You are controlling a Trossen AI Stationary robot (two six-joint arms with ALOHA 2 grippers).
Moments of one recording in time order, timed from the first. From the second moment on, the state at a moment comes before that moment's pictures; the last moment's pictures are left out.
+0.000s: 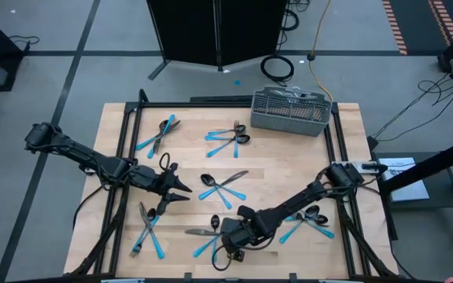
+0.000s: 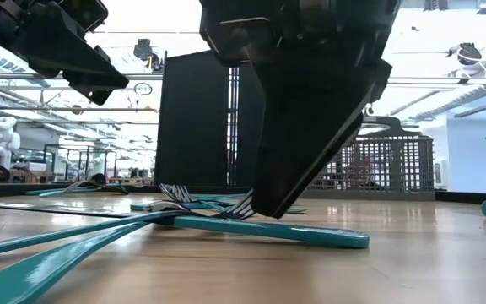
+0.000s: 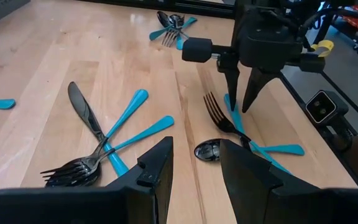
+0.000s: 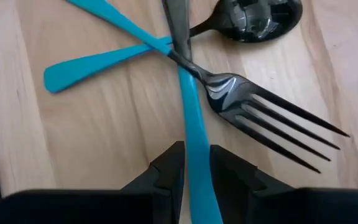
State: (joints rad) left arm -0.33 0.93 0.35 0.17 -0.06 -0.22; right arm 0.49 2.18 1.63 -0.60 0.13 0.78
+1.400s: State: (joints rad) left arm -0.33 0.93 0.35 0.17 -0.06 -0.22; right arm 0.51 2.28 1.63 -0.50 0.23 0.67
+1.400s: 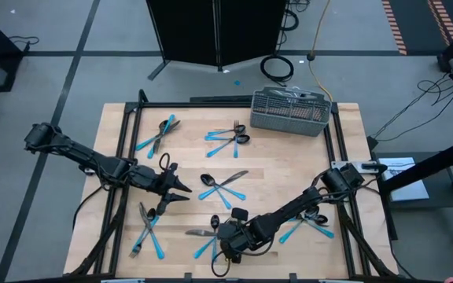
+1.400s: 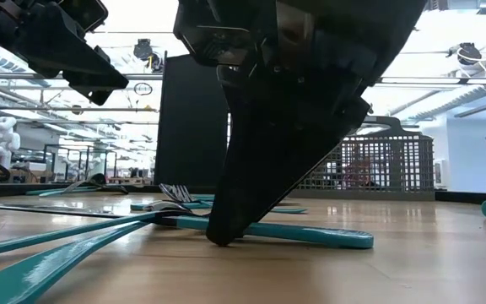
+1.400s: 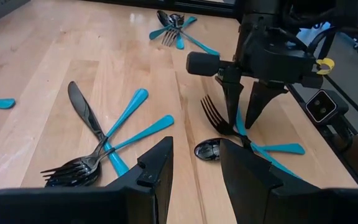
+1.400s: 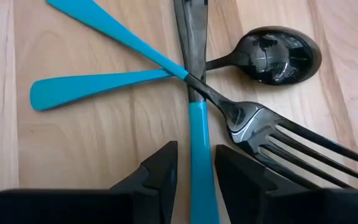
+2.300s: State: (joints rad) left arm -0.33 0.93 0.35 0.17 -0.06 -0.22; right arm 0.47 2.28 1.63 -0.37 0.29 0.64
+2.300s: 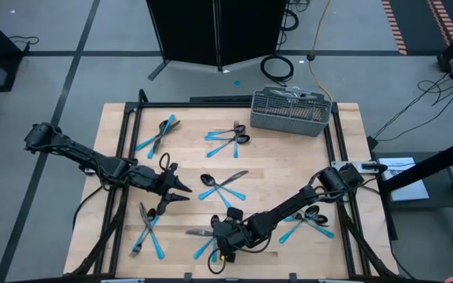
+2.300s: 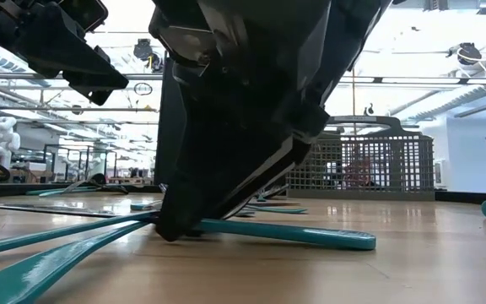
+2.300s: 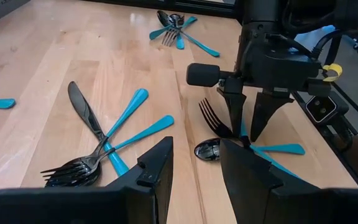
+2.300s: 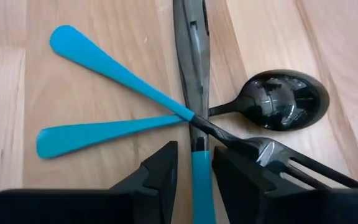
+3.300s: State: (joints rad) left arm -0.33 0.93 0.35 0.17 -0.06 -0.23; right arm 0.35 2.08 1.62 -0.62 -0.25 0.80
